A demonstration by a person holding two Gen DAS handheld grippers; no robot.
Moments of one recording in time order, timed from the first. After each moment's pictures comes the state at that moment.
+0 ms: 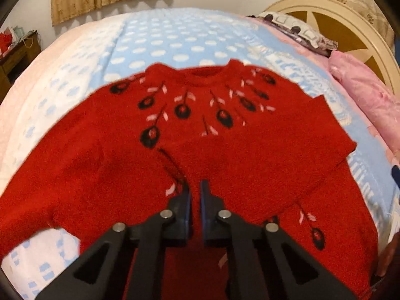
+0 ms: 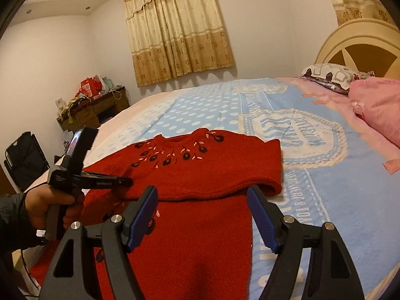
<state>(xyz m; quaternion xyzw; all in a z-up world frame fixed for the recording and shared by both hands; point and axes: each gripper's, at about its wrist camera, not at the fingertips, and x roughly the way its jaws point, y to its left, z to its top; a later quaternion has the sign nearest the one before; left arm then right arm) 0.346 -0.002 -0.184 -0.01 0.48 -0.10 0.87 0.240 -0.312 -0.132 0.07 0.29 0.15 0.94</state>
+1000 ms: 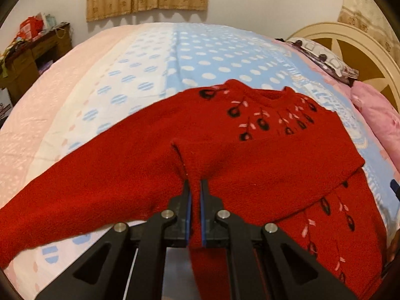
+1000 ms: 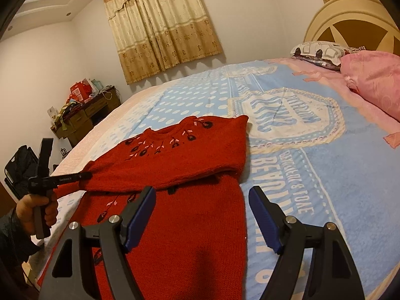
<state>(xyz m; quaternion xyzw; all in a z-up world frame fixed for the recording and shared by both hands) 0.330 0.097 -0.185 -0.05 0.44 -0.03 0.90 0.251 -0.325 -0.148 0.11 0.33 0.13 0.93</state>
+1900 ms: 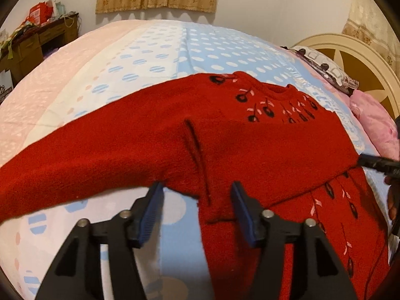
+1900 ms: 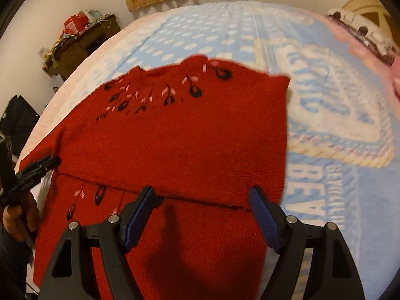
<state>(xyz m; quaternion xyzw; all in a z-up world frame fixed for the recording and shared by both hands) 0.302 0.111 -0.208 -0.09 0.44 -0.03 0.89 0.380 -0.271 -0.177 0.01 0.51 0.16 0.84</state>
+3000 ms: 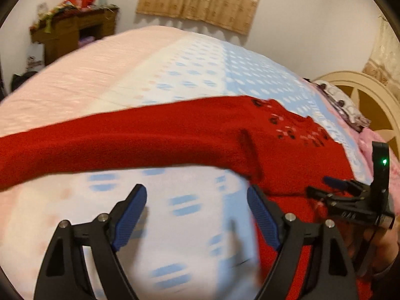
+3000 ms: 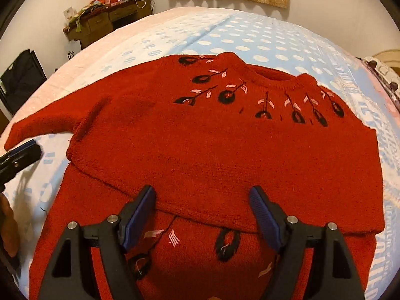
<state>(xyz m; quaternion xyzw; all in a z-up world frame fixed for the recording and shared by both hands) 0.230 0.176 -0.188 -0.15 0.39 0.05 0.91 0.362 -0.104 -0.212 -0.09 0.49 0.21 0.84</state>
